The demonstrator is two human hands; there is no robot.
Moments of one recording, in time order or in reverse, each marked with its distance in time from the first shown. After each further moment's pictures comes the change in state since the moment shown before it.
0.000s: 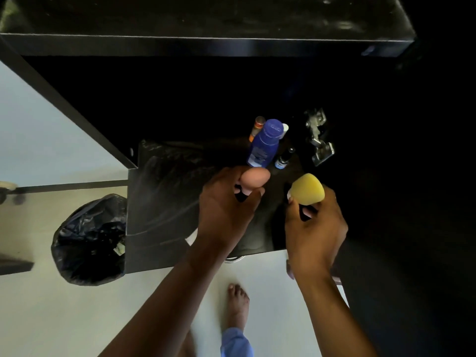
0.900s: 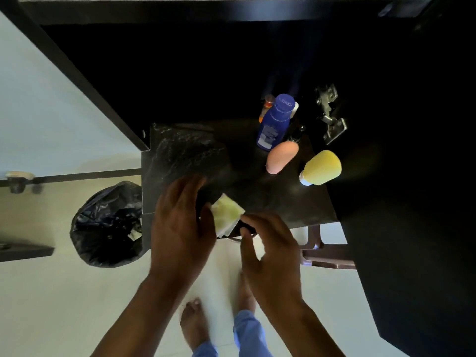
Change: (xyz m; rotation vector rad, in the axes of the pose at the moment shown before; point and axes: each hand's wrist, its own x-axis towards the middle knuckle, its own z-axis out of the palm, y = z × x) left_hand -0.064 -0.040 -0.075 0.435 0.029 0.017; right_hand -0.098 -0.011 -0.002 0.053 -0.401 -0.310
